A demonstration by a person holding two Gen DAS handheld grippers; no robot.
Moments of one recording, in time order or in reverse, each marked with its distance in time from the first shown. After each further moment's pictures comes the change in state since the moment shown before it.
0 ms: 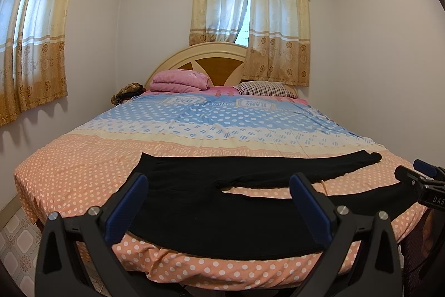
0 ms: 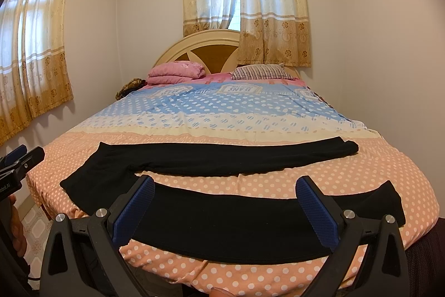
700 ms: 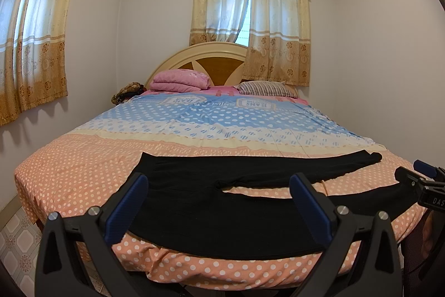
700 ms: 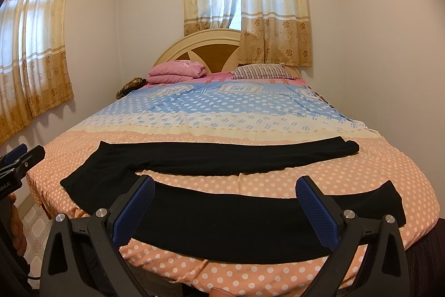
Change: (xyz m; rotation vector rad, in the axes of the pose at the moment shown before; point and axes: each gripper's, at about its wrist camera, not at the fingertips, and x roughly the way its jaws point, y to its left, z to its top) left arm 0.001 0.001 -0.001 -0.001 -0.001 0.001; right arm -0.001 0.001 -0.001 -0.002 0.001 0.000
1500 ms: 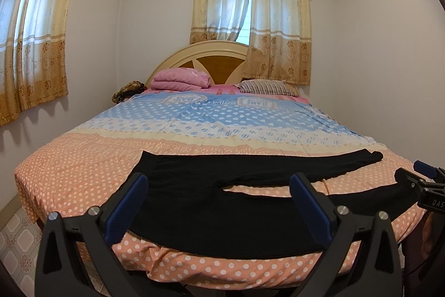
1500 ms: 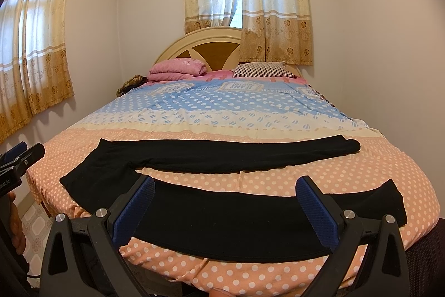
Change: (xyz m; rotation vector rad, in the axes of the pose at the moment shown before) left arm 0.001 0.002 -0.002 -0.001 0.003 0.000; right arm 0.003 0.000 -0.002 -0.007 0.011 0.005
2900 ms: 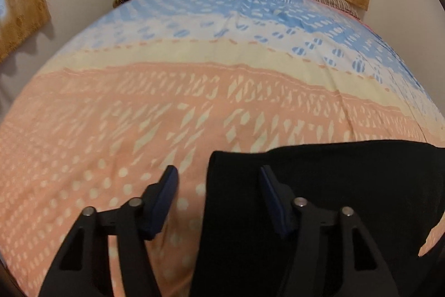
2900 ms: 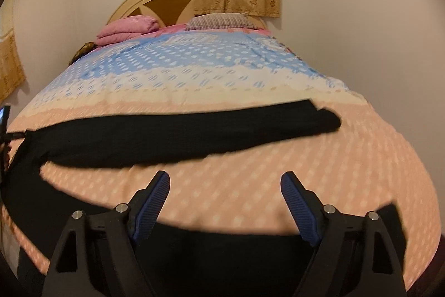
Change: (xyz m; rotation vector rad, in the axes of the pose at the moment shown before) left arm 0.381 0.208 -0.007 -0.042 0.587 0.063; right arm 0.166 -0.146 0.017 0.047 0.263 -0.216
